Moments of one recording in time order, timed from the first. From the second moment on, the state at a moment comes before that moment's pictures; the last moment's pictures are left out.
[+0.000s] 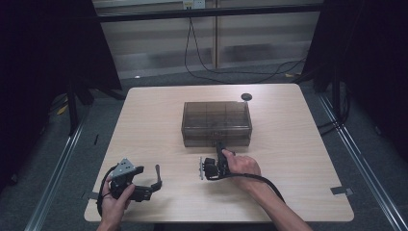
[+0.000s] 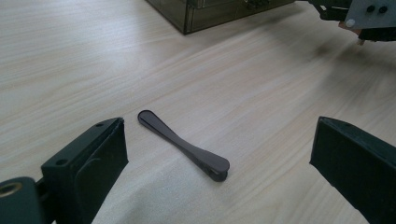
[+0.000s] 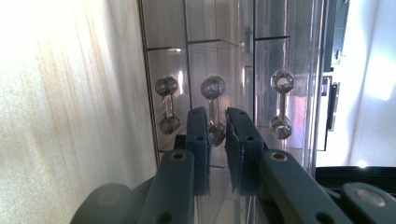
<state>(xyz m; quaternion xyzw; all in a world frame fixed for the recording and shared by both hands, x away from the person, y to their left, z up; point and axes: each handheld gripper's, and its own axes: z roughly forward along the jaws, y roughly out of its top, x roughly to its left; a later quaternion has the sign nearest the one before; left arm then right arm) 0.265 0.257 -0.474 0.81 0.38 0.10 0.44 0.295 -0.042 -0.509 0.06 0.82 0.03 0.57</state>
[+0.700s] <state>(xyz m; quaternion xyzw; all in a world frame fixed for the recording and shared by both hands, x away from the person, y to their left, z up) 0.265 0.257 -0.475 0.81 0.38 0.10 0.44 0.292 -0.044 -0.505 0.06 0.83 0.03 0.56</state>
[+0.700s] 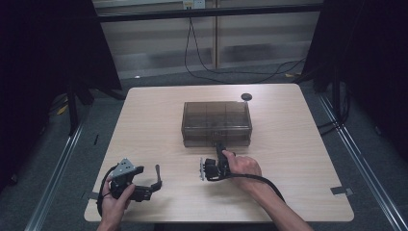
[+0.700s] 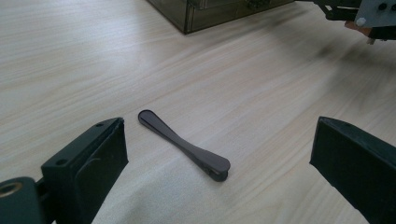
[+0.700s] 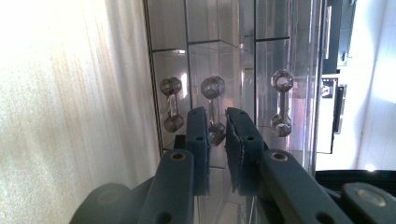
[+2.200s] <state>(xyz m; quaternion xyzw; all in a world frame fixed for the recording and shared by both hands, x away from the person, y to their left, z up) 0.266 0.256 -0.475 0.81 0.37 0.10 0.44 0.322 -0.105 -0.444 0.19 0.92 0.21 0.26</state>
